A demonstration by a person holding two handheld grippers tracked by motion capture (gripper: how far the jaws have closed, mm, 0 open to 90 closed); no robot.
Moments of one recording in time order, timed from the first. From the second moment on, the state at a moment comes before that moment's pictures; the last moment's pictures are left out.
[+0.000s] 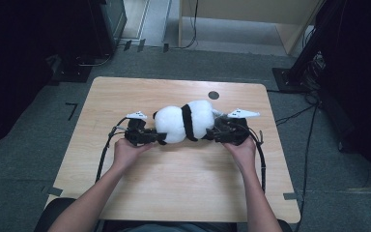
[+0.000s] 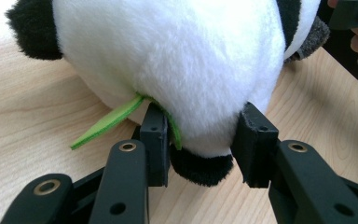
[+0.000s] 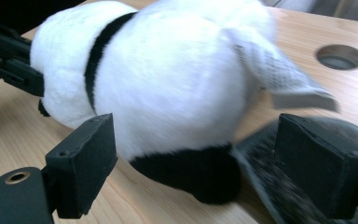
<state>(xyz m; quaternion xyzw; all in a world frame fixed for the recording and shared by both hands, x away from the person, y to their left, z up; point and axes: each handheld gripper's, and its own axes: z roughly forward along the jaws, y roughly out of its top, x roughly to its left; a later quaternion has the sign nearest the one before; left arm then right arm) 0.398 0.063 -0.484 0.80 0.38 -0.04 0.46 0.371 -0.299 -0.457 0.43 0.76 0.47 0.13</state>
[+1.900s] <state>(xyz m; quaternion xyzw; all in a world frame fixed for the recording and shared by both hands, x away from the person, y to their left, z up) 0.386 0.096 -0.449 0.83 0.22 -0.02 0.52 0.377 -0.282 -0.431 0.32 0.80 0.50 0.09</state>
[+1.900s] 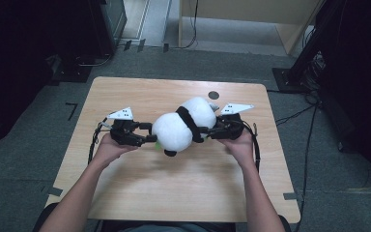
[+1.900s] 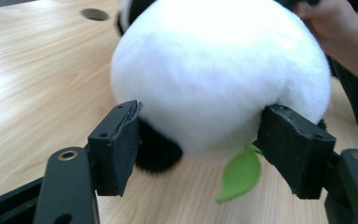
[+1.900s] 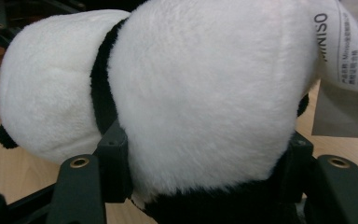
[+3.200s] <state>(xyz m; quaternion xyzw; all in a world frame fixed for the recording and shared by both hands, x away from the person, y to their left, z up) 0.367 0.073 -0.445 0.86 0.15 -0.05 0.49 0.386 -0.265 -0.440 0.28 0.81 0.52 0.04</state>
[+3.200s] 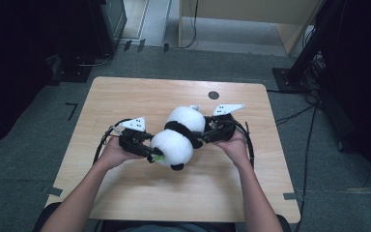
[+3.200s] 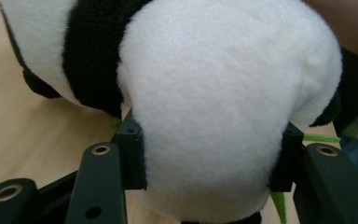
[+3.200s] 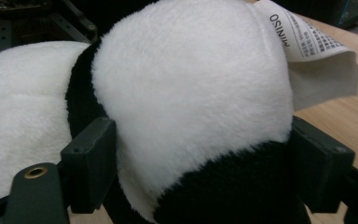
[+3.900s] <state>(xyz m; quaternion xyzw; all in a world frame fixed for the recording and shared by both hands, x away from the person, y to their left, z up) 0.388 0.084 -0.443 0.81 0.26 0.03 0.52 0.379 -0.335 -0.451 0.43 0.77 0.44 0.16</state>
